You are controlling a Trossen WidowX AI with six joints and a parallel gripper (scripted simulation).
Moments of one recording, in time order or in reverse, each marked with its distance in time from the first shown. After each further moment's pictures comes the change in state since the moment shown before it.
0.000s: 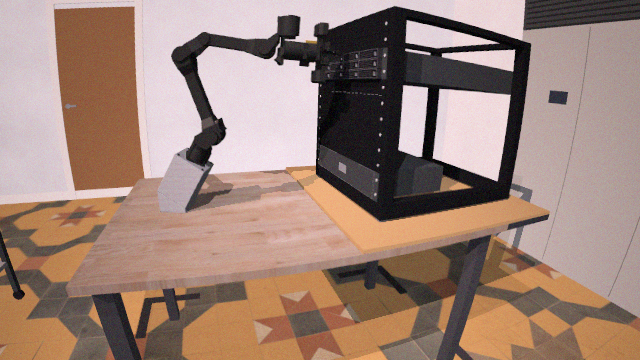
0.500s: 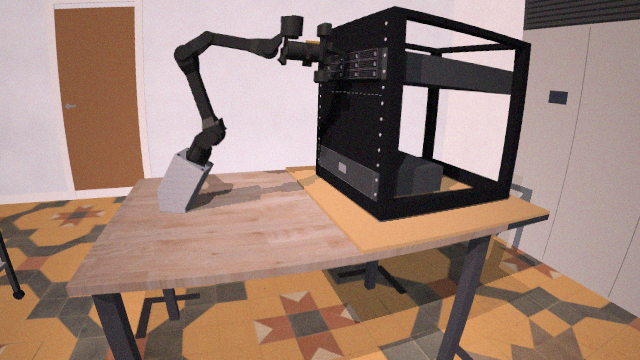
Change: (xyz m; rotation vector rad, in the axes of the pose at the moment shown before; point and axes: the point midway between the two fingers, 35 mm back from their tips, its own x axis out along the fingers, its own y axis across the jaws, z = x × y) arm 0.009 0.000 0.000 0.000 -0.001 0.002
